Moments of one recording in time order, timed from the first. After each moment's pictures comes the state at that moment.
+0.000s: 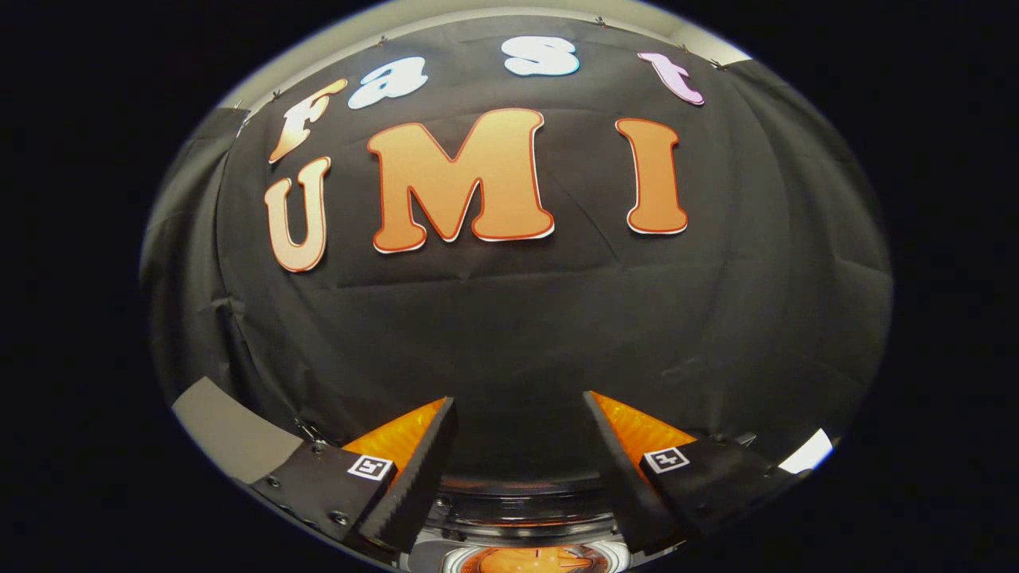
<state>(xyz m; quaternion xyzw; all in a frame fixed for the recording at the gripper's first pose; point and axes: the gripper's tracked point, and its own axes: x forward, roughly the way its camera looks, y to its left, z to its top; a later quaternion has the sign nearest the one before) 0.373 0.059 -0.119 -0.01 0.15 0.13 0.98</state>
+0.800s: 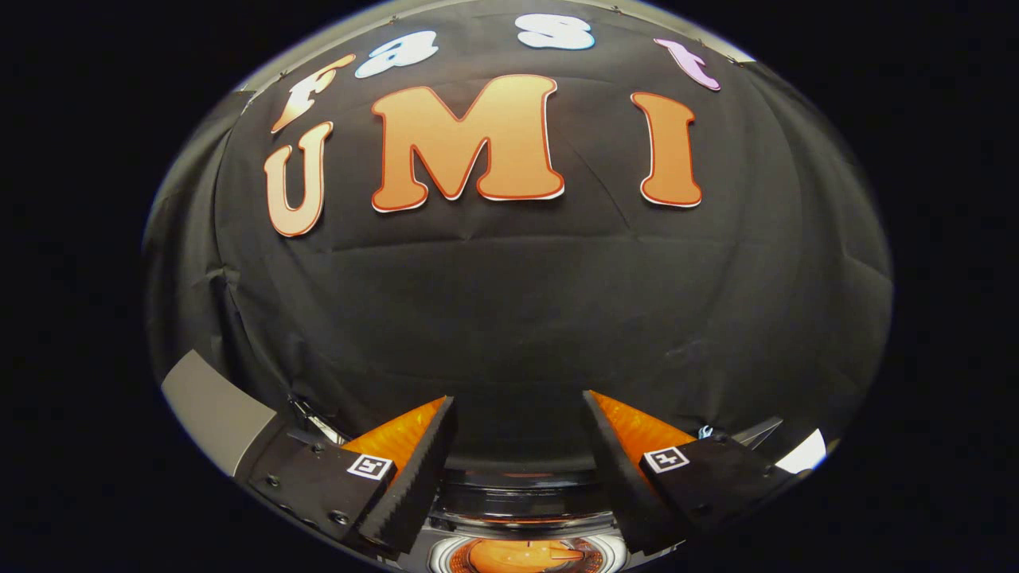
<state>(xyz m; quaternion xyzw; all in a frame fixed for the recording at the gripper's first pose) 0.383 0.067 -0.164 -0.03 0.20 0.13 0.97</state>
